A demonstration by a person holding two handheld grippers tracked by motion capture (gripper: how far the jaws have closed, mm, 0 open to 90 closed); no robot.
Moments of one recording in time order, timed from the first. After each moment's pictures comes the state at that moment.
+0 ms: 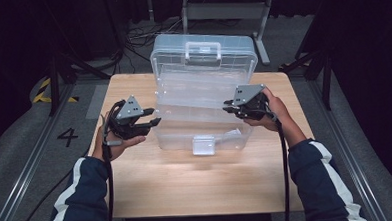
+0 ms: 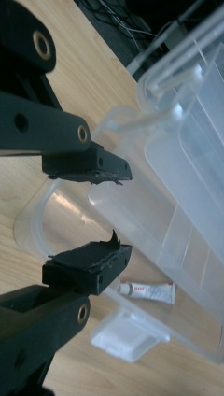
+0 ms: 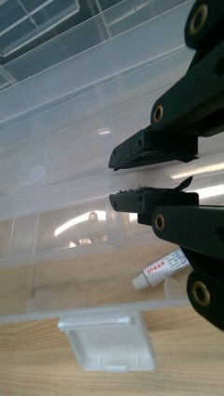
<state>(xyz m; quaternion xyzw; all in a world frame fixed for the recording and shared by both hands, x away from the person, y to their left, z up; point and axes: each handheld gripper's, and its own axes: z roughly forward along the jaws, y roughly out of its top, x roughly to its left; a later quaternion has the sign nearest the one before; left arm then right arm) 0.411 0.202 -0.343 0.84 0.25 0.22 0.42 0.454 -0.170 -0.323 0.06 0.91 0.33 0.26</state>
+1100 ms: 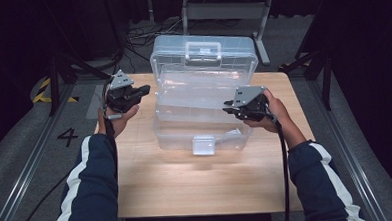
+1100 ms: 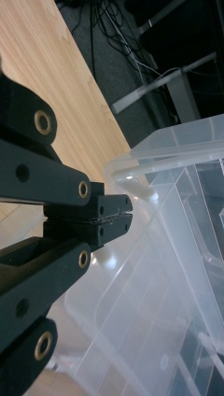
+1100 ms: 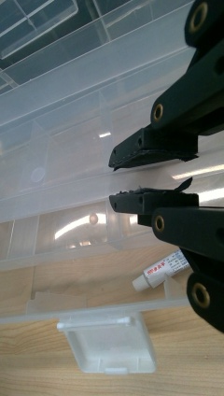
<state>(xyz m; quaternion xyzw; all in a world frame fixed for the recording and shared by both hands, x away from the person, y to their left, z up) 0.479 0.214 -0.334 0.78 0.34 0.24 0.47 0.452 -0.170 -0.325 0.06 0.90 0.33 0.27</state>
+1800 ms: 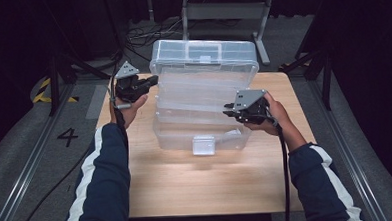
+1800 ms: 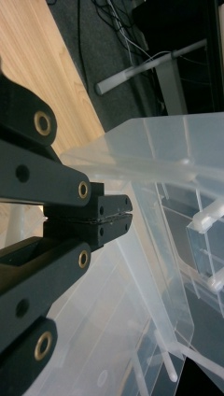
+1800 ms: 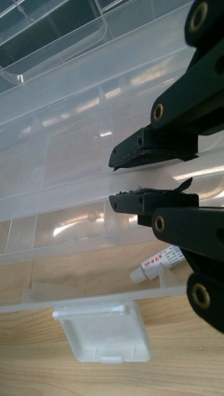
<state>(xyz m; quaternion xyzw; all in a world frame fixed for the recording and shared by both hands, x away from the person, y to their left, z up) 0.509 0.203 -0.333 0.75 0.34 0.22 0.52 0.446 -0.172 -0.331 0.06 0.90 0.33 0.26</state>
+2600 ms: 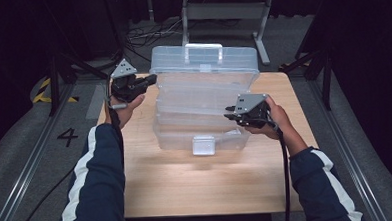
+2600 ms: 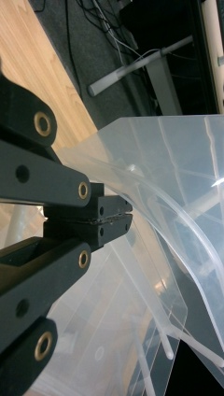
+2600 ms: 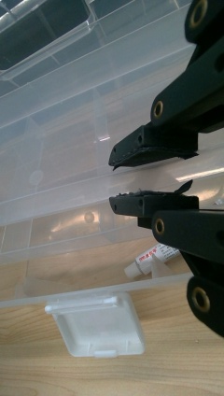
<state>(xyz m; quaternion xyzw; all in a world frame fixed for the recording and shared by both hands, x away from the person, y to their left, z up) 0.493 0.206 -0.316 0.76 0.32 0.22 0.52 0.438 -0.174 -0.337 0.06 0.90 0.33 0.27</state>
